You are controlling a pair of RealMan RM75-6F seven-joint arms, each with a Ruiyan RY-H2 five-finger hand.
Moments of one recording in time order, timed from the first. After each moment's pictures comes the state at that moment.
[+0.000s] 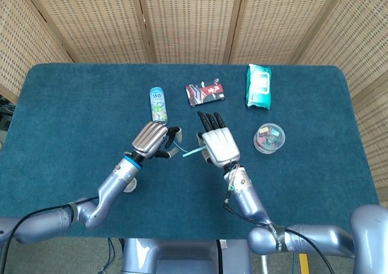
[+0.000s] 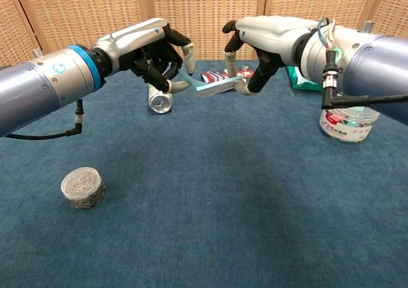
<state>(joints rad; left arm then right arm) -0.84 -1.64 -0.29 -1.38 1.32 0.95 -0.03 0.92 -1.59 0.31 -1.76 -0.78 1.21 -0.77</state>
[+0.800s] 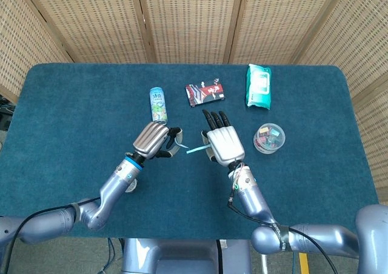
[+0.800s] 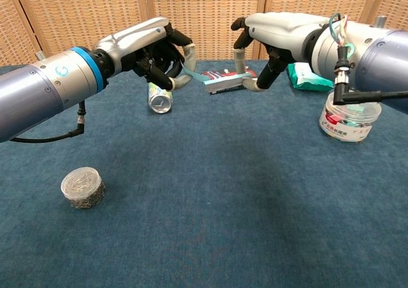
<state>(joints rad) -0.86 -1.67 -0.27 -1.35 1.32 0.99 -0.04 0.92 -1.56 0.30 -1.77 -0.77 1.22 -0.75</state>
